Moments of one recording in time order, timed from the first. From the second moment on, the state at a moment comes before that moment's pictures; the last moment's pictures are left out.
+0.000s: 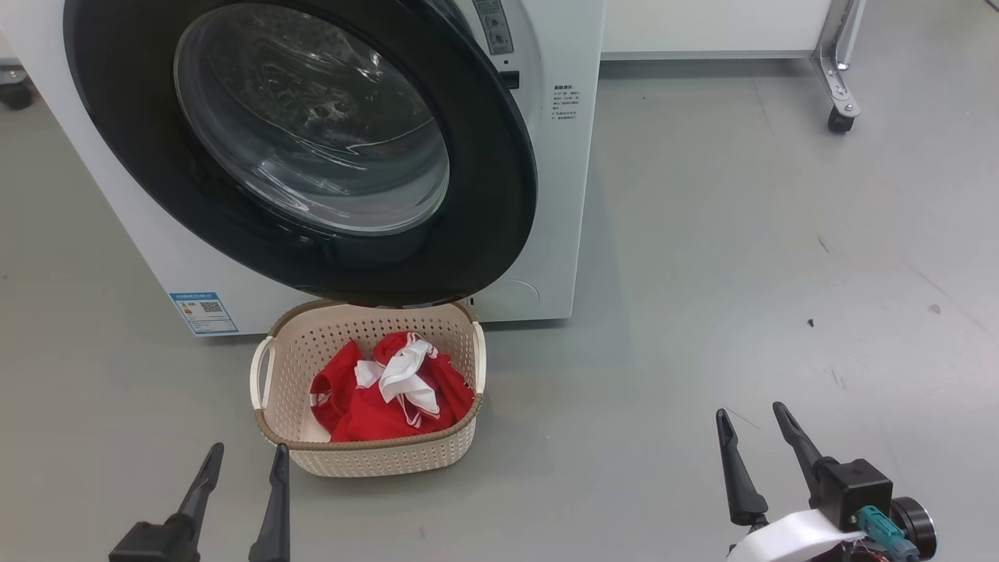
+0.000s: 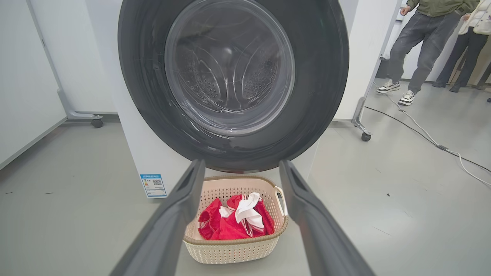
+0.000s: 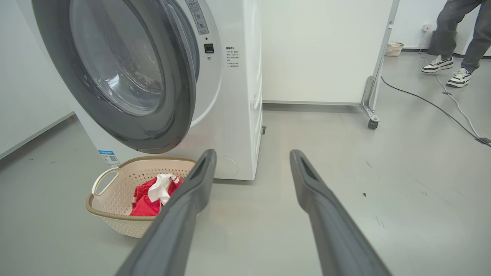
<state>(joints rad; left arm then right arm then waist) 0.19 0.18 -0.21 -0.05 -0.41 0.09 -0.16 0.10 -0.06 0.20 0.19 0.24 -0.03 -0.25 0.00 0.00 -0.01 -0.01</state>
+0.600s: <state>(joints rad) 0.19 0.16 -0.22 -0.03 -0.40 0.10 -0.17 0.11 -0.06 0.21 0.19 0.24 -0.03 -0.25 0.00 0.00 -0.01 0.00</state>
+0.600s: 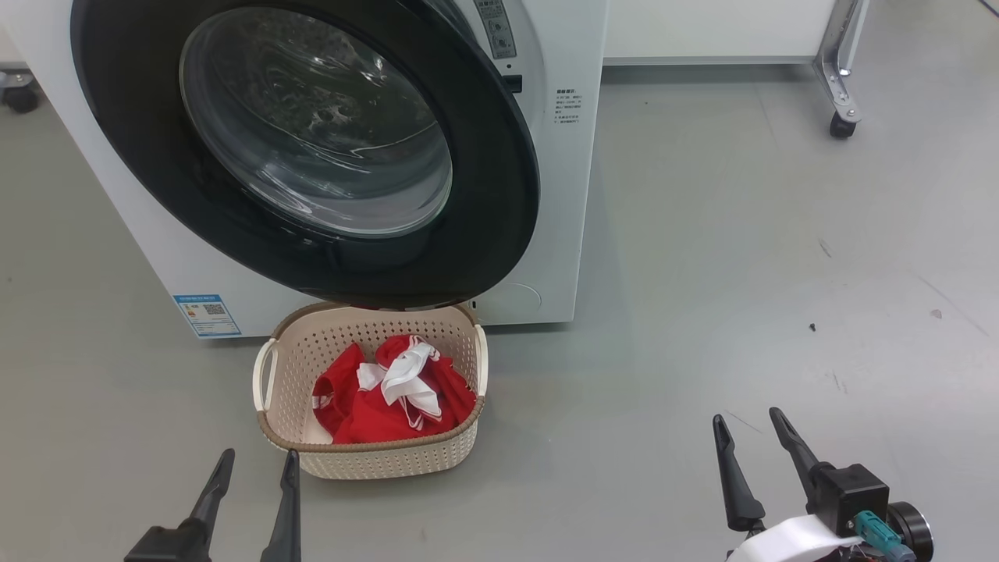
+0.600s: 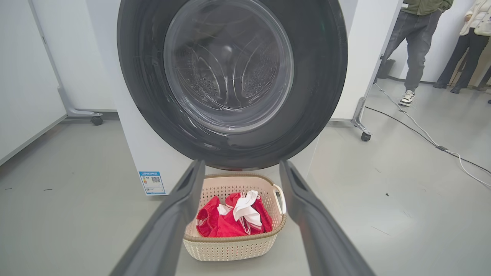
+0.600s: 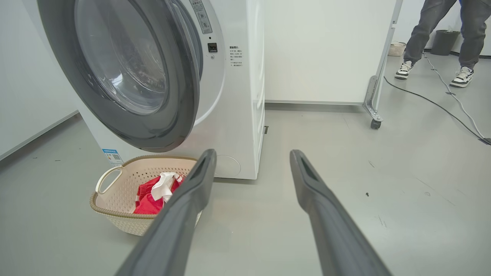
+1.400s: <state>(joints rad) 0.19 0.15 -0.22 -0.01 -0.38 0.10 -0.17 0.11 -0.06 0.21 0.18 0.24 -0.04 -0.25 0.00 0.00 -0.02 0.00</state>
